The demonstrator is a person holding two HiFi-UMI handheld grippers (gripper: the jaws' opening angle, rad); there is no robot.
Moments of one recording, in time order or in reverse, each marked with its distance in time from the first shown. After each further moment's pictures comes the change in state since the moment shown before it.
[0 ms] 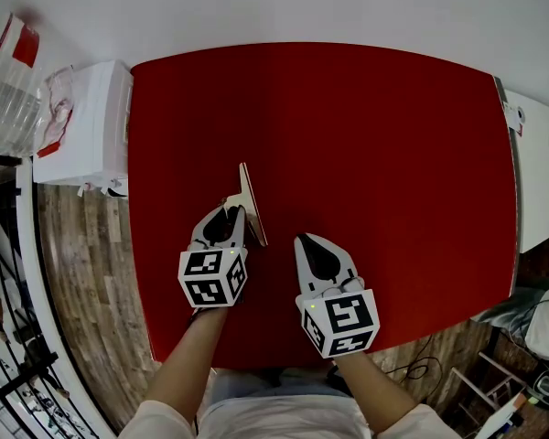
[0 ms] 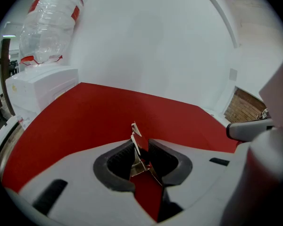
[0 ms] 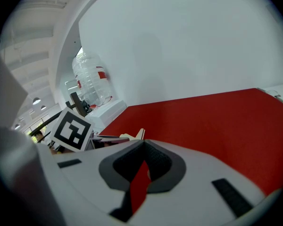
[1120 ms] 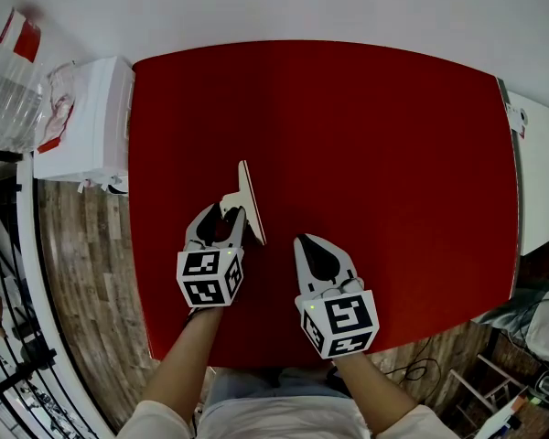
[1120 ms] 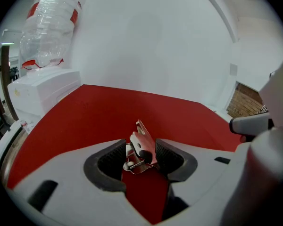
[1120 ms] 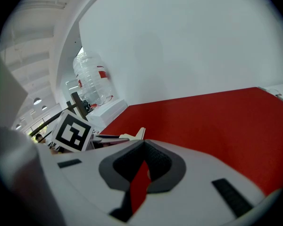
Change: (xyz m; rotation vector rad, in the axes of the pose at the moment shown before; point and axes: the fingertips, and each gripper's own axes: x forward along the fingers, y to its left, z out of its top) left arm -0.003 0.012 -0.006 0.040 0.001 0.034; right arm 0.001 0.001 -0.004 -0.001 0.004 0.011
